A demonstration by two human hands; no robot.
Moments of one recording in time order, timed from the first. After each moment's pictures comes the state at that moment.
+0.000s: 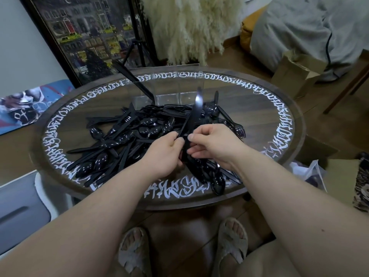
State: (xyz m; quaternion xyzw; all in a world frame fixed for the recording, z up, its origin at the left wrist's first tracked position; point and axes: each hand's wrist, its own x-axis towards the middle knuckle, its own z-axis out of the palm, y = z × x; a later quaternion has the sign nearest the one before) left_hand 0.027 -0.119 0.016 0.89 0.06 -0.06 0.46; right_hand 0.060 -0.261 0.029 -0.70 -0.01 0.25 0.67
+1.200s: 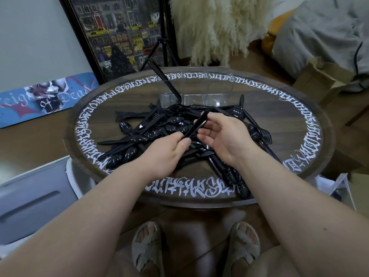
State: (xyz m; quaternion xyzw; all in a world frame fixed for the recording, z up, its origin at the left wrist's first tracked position) left_hand 0.003 -0.054 0.030 0.93 -0.02 -0.05 0.37; right_hand 0.062 -0.208 0.042 -0.53 0.03 0.20 0.82
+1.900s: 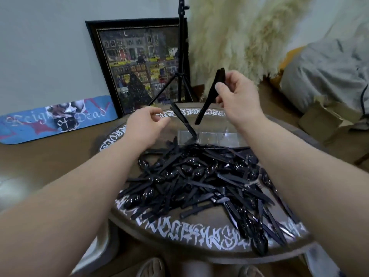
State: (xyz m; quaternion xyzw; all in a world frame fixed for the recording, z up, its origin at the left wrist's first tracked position) left_hand 0.096 0.040 0.115 0.92 0.16 0.16 0.33; right_hand 0.166 -0.153 0.158 -0.78 -0.18 -0.10 0.59
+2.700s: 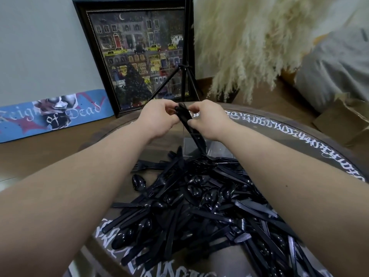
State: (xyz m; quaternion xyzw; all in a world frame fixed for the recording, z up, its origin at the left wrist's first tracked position) left_hand 0.201 0.069 0.078 0.89 0.10 0.08 0.44; right_hand 0.248 -0.074 0.085 -0.93 -0.28 0.03 0.24
